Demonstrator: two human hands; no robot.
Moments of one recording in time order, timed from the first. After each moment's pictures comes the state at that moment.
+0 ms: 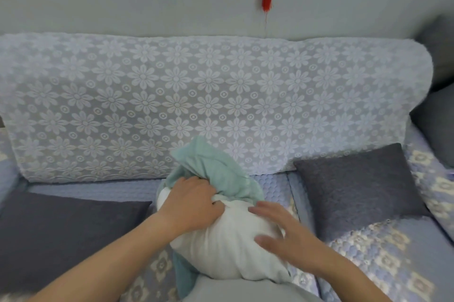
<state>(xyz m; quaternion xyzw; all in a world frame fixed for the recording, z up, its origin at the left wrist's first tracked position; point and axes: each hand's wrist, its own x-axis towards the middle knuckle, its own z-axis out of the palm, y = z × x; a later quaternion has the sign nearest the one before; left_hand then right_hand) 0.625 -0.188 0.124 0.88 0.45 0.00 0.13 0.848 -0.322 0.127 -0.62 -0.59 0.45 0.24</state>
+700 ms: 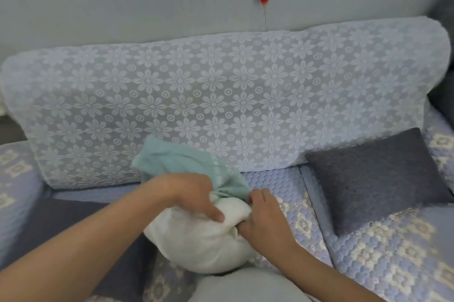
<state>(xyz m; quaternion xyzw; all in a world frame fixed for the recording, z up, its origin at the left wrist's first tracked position) 0.629 -0.164 0.194 0.78 0.48 -0.31 0.25 0.782 -0.286 0.084 -0.73 -0.59 0.25 0.25</state>
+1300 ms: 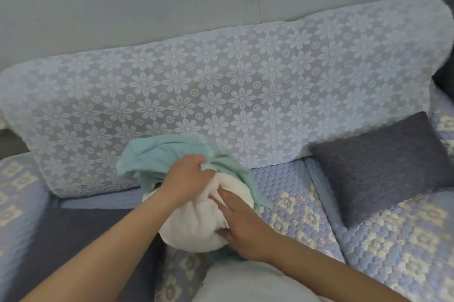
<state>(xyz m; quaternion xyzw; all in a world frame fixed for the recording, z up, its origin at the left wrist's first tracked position) 0.617 -0.147 0.152 0.77 0.56 0.13 0.29 0.757 -0.265 0.054 -0.53 -0.77 0.27 0.21</state>
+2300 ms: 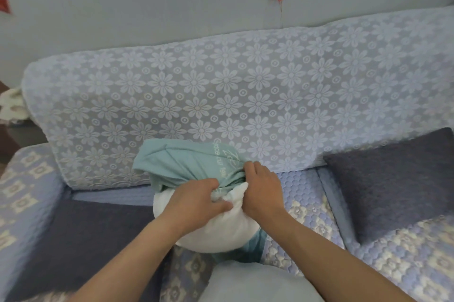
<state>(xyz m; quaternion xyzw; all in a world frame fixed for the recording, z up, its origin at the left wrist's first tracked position) 0.583 -0.166 0.136 0.82 0.53 0.04 0.22 0.760 -0.193 0.073 -0.73 -0.66 0.08 0.19</state>
